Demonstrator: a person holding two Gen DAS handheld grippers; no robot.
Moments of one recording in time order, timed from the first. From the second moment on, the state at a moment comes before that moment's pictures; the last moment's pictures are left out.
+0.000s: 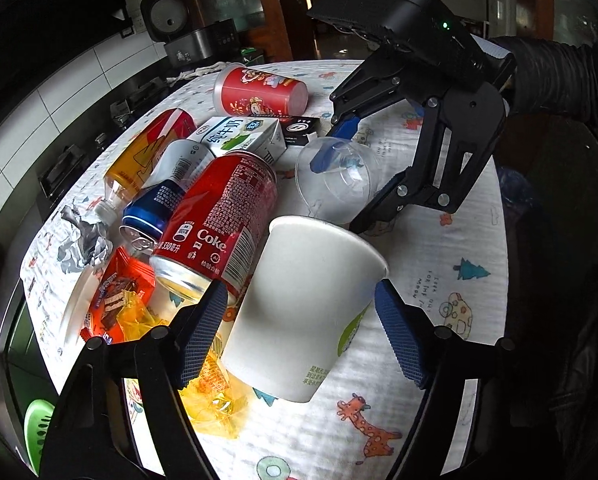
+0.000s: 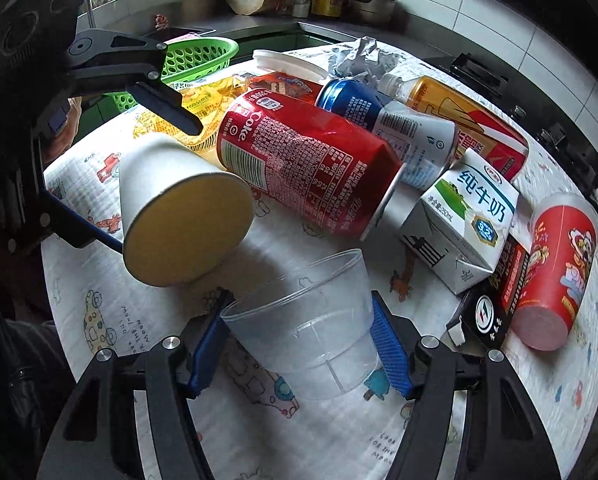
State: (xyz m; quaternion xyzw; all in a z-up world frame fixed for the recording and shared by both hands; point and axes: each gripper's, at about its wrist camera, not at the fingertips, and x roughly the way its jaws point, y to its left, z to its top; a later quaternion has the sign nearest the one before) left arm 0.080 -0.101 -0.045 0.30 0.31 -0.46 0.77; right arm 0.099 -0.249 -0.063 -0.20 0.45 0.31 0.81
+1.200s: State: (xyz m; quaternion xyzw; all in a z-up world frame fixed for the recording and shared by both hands) left arm 0.077 0.100 0.024 -0.01 0.26 -0.28 0.92; right arm 0.109 -0.170 0.017 -0.10 0.41 0.31 0.85
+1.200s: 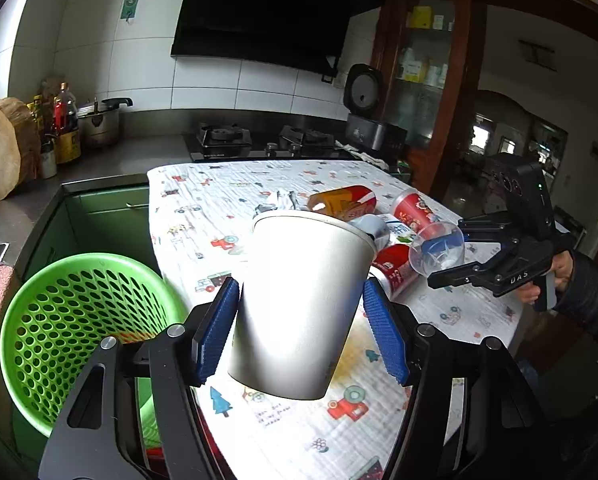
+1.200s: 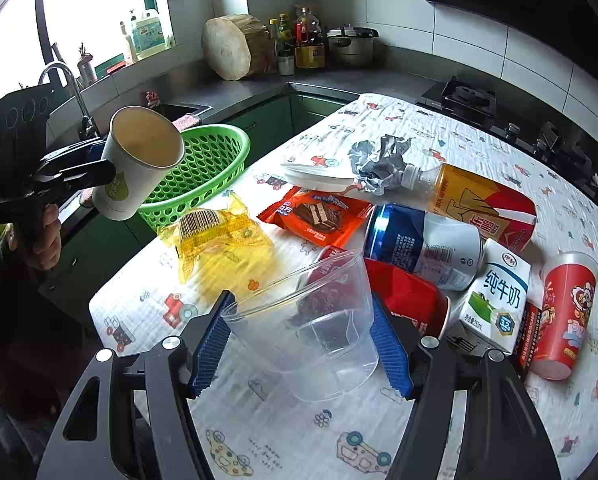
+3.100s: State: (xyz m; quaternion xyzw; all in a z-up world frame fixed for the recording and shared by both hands) left arm 0.094 0.262 -0.038 -0.08 0.36 0.00 0.93; right arm 0.224 0.079 -0.012 -0.09 0.47 0.36 0.80
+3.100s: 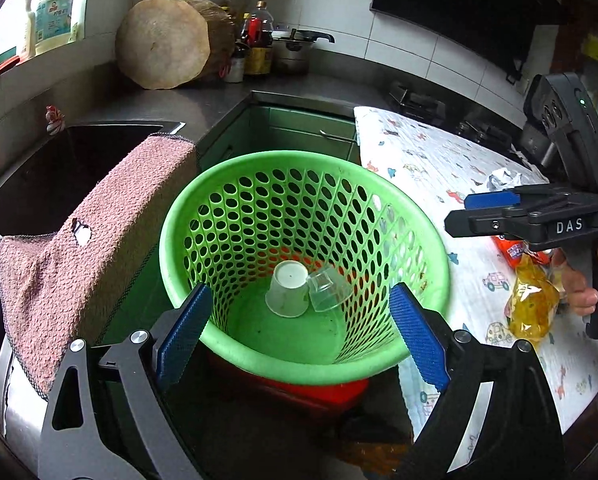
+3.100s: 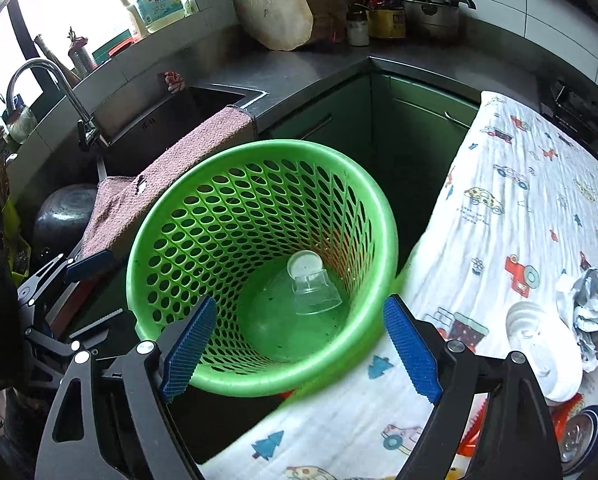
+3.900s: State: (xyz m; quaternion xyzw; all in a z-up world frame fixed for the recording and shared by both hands) left arm 0.093 0.162 -0.017 -0.04 0.36 -0.08 0.93; right arm 0.148 -0.134 -0.002 -0.28 0.44 0.34 0.78
